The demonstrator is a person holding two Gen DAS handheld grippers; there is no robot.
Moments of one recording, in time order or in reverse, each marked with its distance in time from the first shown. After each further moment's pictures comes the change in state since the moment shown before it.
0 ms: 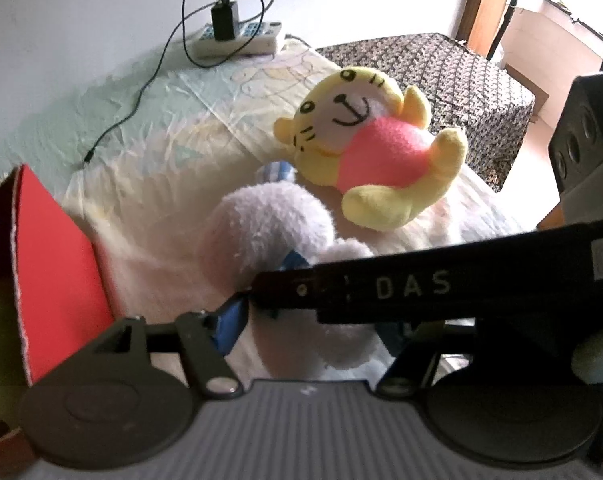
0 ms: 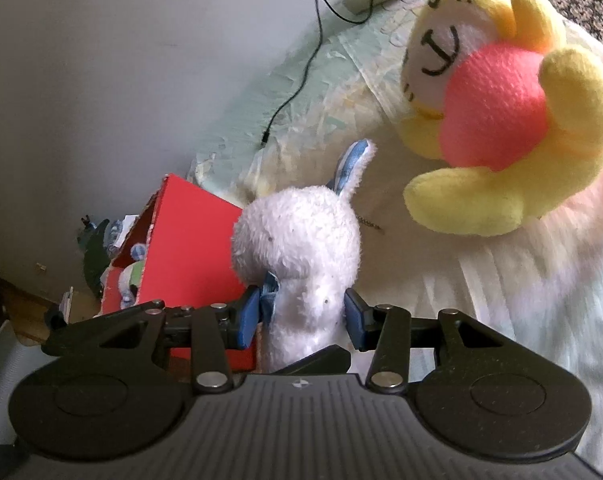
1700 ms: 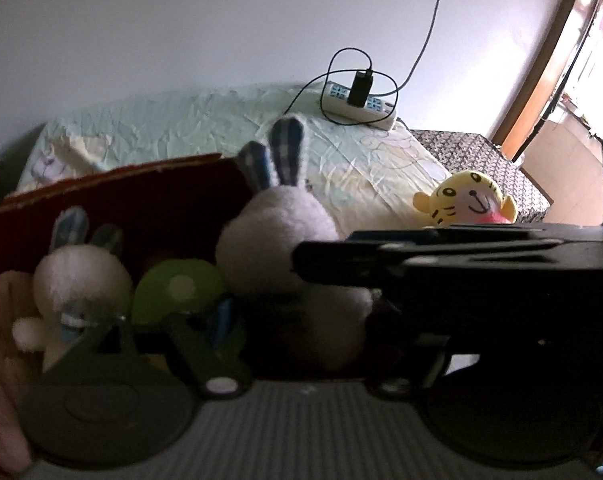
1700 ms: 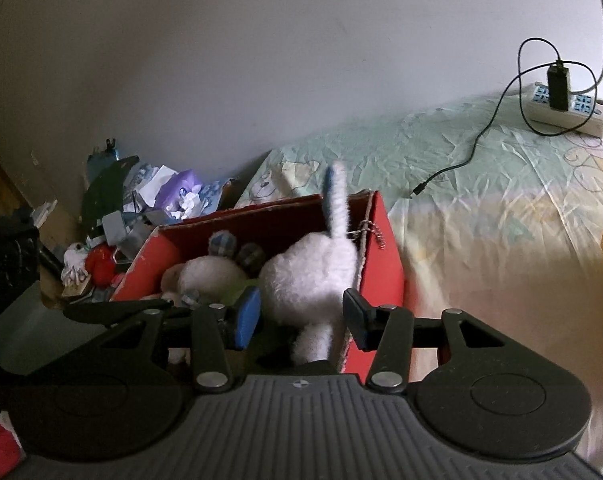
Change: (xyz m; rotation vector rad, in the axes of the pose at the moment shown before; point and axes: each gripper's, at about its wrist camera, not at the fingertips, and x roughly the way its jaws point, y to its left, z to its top) left arm -0.075 0.203 -0.055 -0.227 -0.191 -0.069; right arm 0.085 0.180 -0.012 -0.460 -0.085 -0.074
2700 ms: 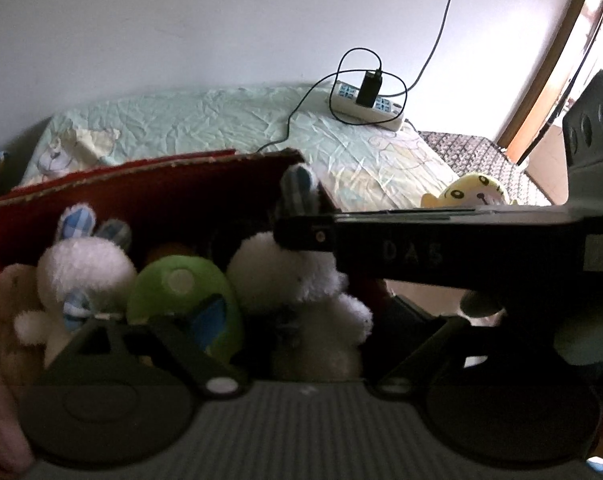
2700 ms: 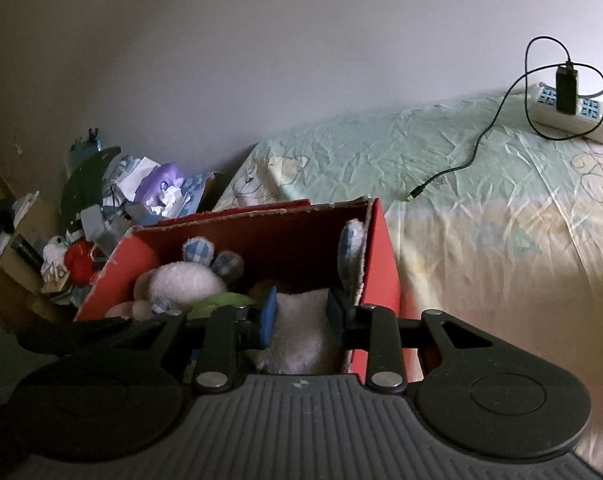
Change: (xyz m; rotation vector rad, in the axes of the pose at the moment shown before) left arm 0.000 0.003 0.001 -0.010 0.003 0.019; right arm 0.034 0.001 0.010 -0.019 0.026 -0.046
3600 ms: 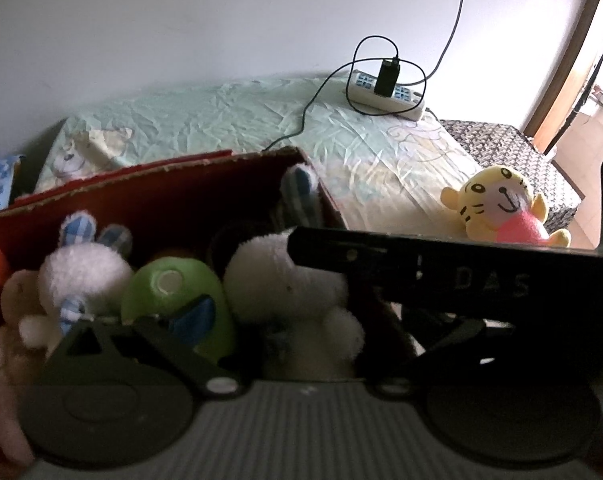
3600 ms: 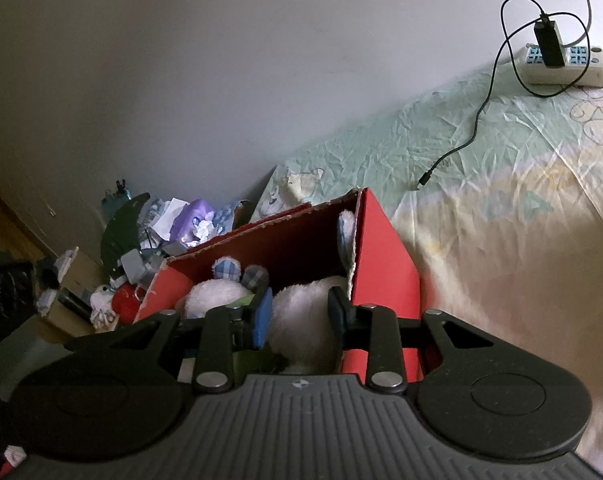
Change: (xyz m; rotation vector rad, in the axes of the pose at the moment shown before) left arm 0.013 -0.020 0.010 0.004 0.037 0.099; right arm -0.020 -0.029 -0.014 0.180 -0.060 0.146
